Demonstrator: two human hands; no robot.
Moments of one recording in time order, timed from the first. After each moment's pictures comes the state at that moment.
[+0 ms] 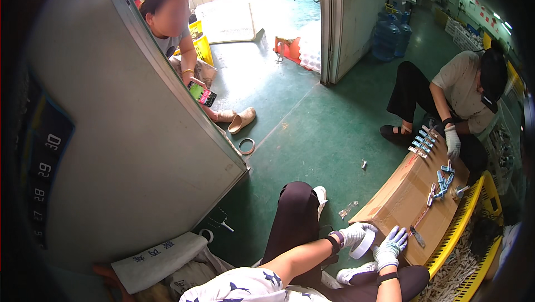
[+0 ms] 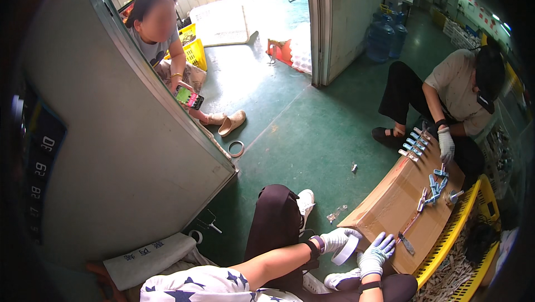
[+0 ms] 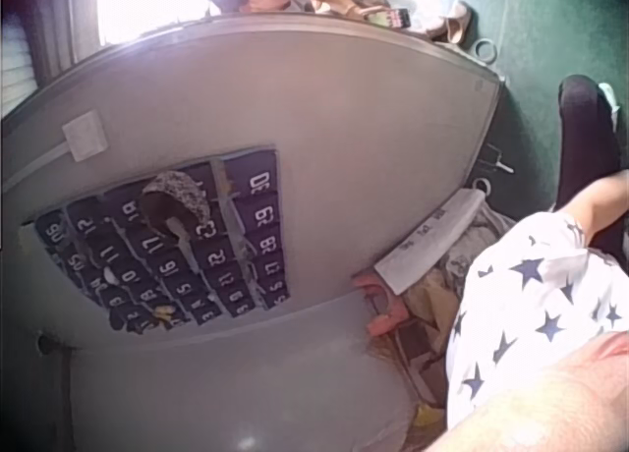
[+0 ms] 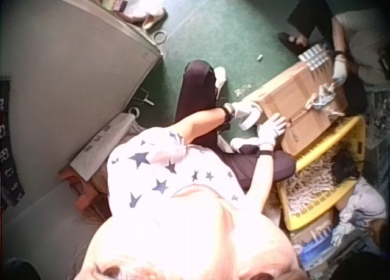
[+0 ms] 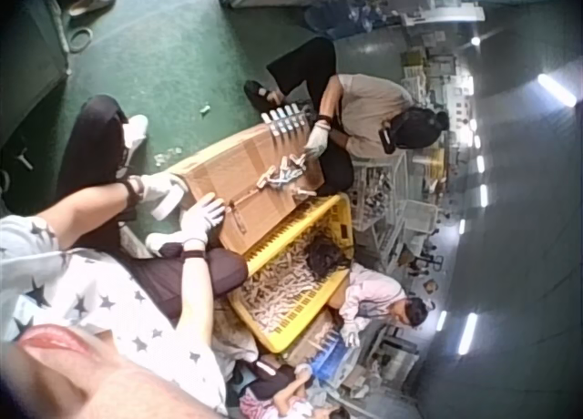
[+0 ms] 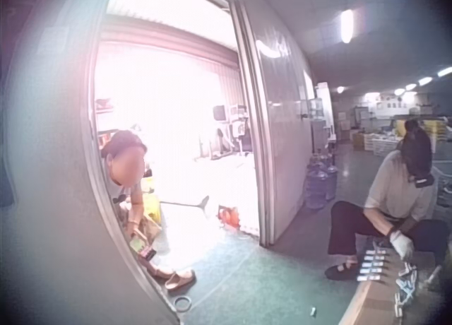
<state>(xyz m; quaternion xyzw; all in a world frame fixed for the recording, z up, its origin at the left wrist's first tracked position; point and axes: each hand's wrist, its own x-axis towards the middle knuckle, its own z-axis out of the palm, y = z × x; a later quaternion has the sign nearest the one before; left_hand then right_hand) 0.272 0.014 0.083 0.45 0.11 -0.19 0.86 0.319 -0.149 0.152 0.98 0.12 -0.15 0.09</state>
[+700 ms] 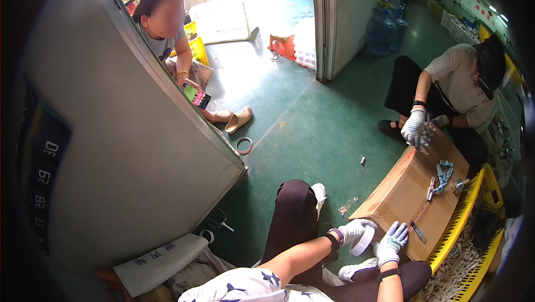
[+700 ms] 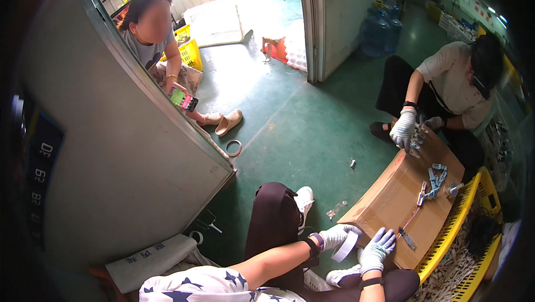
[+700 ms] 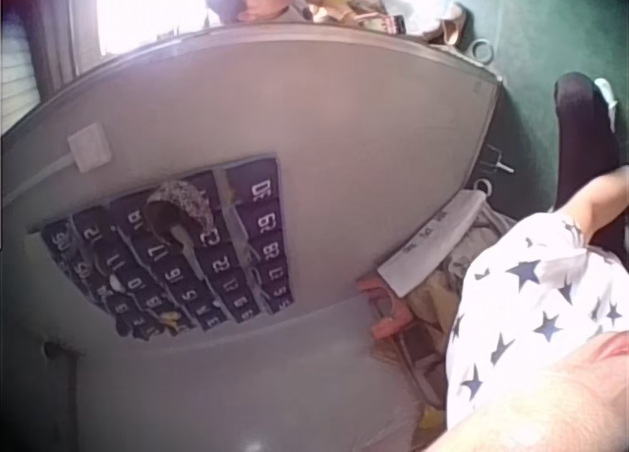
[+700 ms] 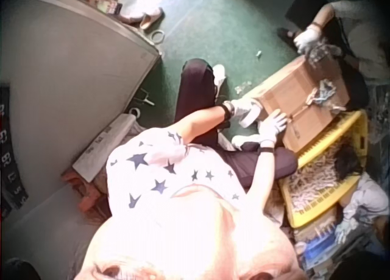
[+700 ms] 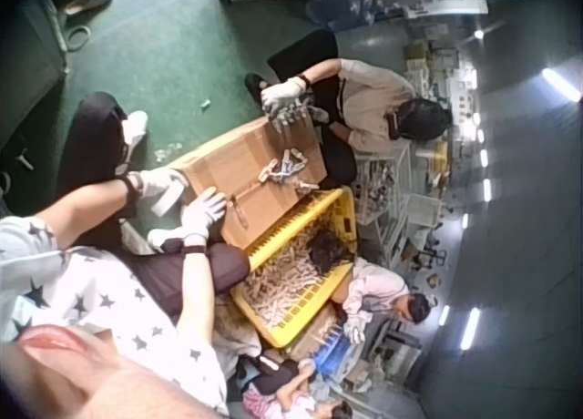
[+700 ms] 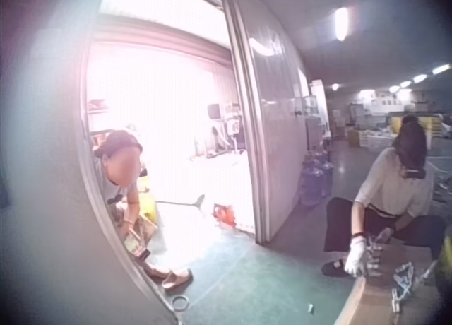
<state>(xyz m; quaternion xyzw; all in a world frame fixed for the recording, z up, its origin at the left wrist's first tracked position) 0.272 0.013 0.075 0.44 0.12 -0.19 0.87 0.317 -0.147 0.154 0.98 0.12 -0.16 0.08</state>
